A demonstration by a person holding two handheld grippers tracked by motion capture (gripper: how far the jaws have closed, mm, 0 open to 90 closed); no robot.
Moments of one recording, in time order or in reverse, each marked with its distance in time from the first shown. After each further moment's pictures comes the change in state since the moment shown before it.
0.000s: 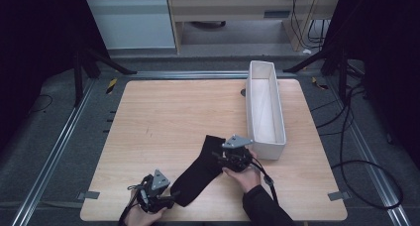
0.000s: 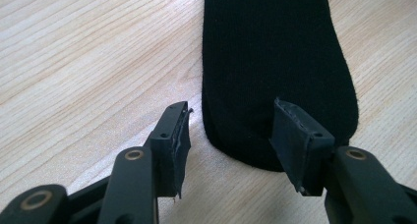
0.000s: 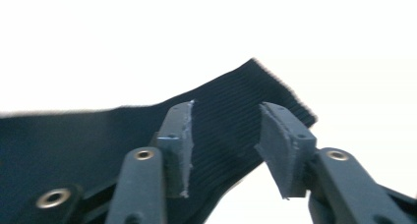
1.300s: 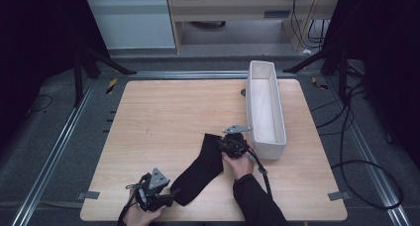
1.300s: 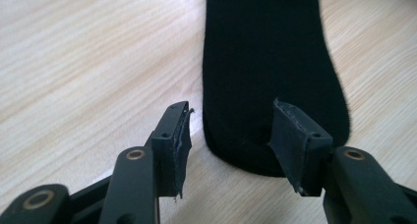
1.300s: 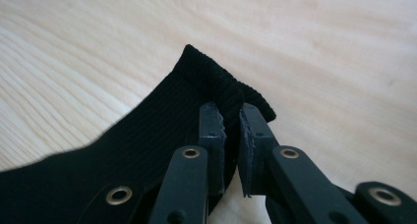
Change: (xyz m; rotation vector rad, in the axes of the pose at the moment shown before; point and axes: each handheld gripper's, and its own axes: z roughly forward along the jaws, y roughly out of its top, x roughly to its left) left arm 0.003 0.003 -0.006 -0.057 -0.006 -0.014; right arm -0.028 0.008 0.039 0.038 -0.069 0.177
